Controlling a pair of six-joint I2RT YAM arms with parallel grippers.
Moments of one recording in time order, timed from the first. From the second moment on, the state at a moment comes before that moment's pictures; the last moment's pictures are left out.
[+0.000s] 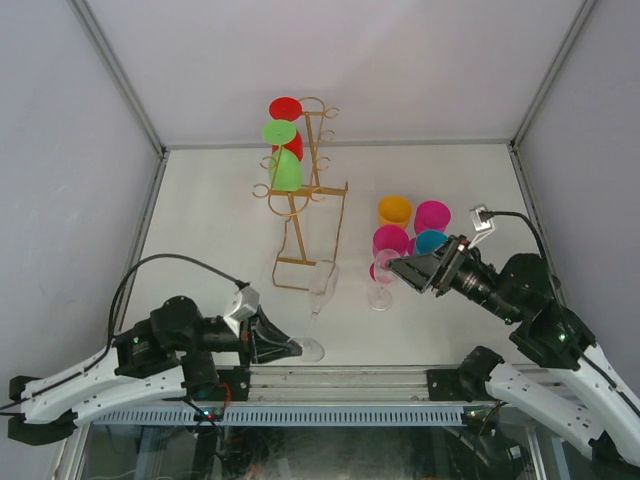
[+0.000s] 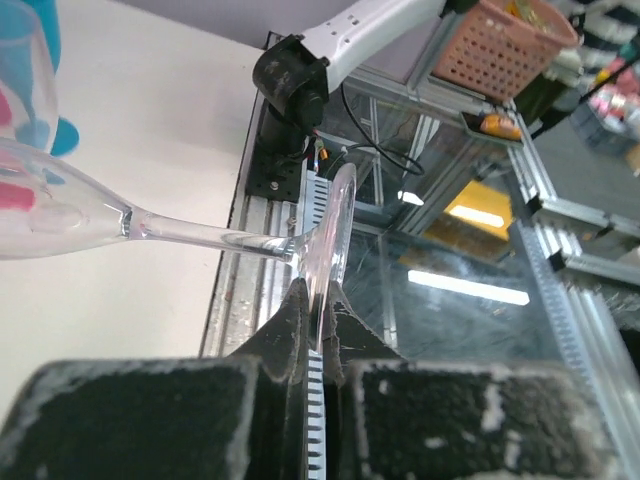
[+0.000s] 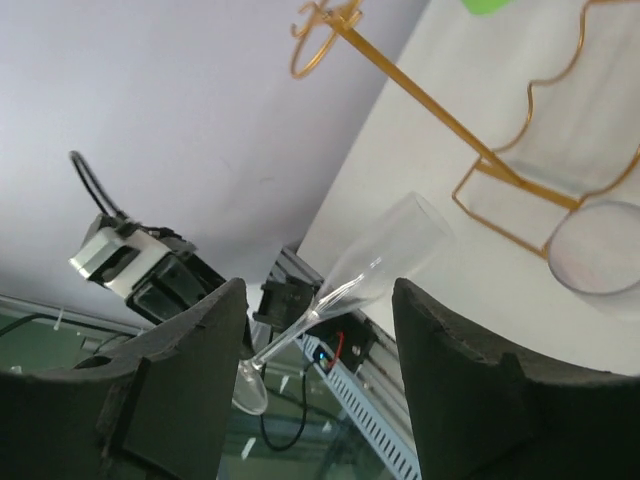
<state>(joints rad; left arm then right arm) -1.19 0.39 0.61 -0.31 0.35 -0.39 0.76 0.52 0.90 -0.44 -0.11 0.86</state>
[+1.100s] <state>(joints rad) -1.20 0.33 0.55 -0.15 0.72 -0.19 0.51 0.80 0.85 -0.34 -0.76 0.92</state>
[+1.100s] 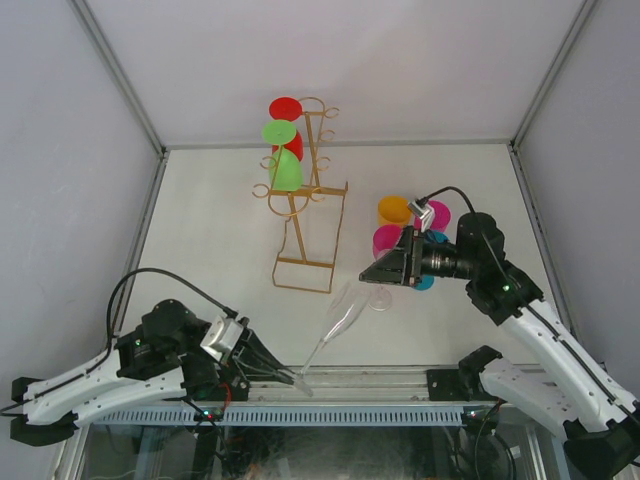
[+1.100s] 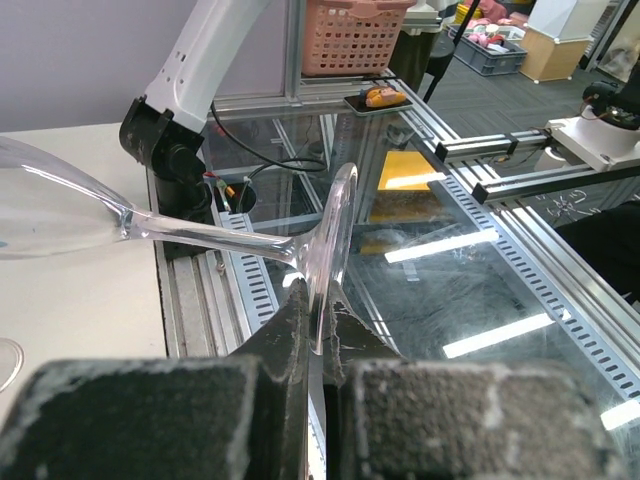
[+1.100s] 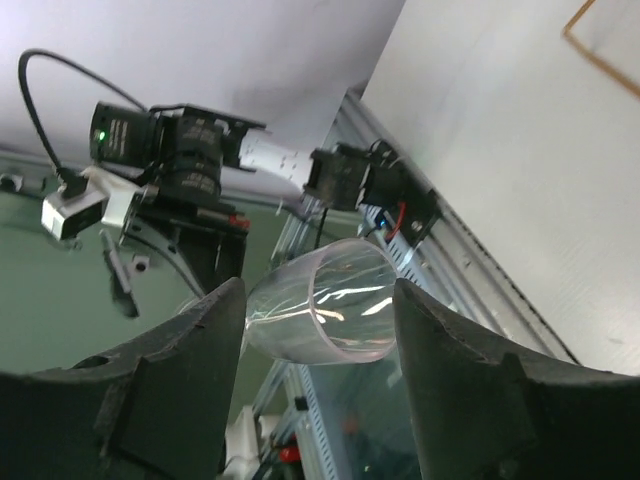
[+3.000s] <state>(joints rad) -1.20 0.32 0.57 -0.22 0.77 -0.05 0.62 0.84 0.82 -0.07 -1.14 1.03</state>
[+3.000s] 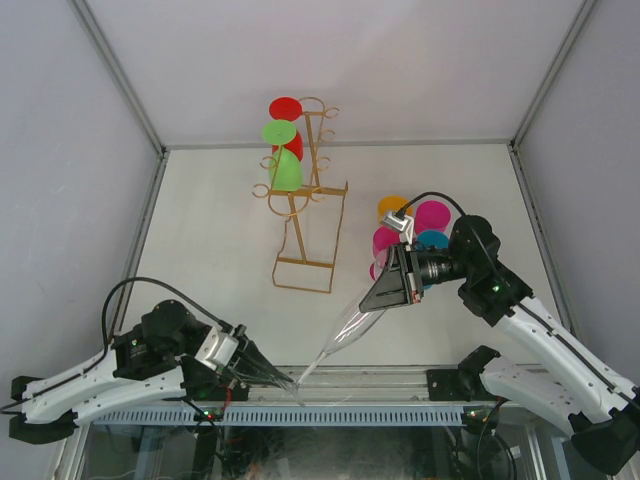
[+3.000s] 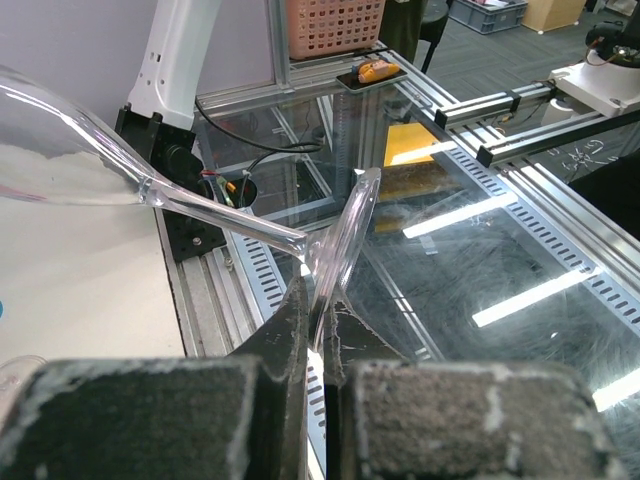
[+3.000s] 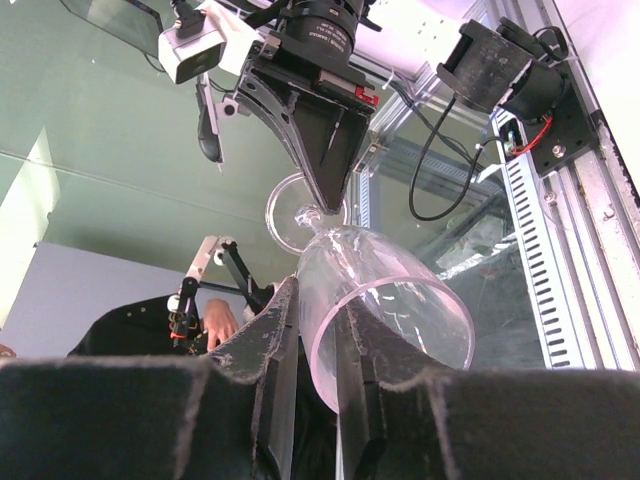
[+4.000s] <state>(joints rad) -1.20 0.33 0.57 -0.26 0.74 -0.03 0.62 0.78 0.82 -0.11 -1.11 1.03</state>
